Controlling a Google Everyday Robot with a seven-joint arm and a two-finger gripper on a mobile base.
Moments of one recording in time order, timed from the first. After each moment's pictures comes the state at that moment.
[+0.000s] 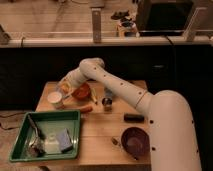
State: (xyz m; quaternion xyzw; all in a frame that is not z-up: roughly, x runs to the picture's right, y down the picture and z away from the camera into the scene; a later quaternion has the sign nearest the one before) arm -0.238 -0.028 0.820 -0.04 -0.44 -0.29 0.85
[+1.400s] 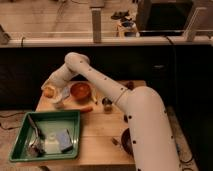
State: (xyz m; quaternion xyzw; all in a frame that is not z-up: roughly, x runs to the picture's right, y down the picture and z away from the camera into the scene) arm -0.319 -0.003 0.786 -0.09 -0.53 -0.37 0.76
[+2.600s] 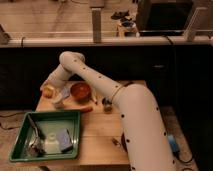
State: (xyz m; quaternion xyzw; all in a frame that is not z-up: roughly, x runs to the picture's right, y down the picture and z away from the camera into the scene) arm -0.321 0.004 0.795 -0.12 -0.49 -0.39 0.77
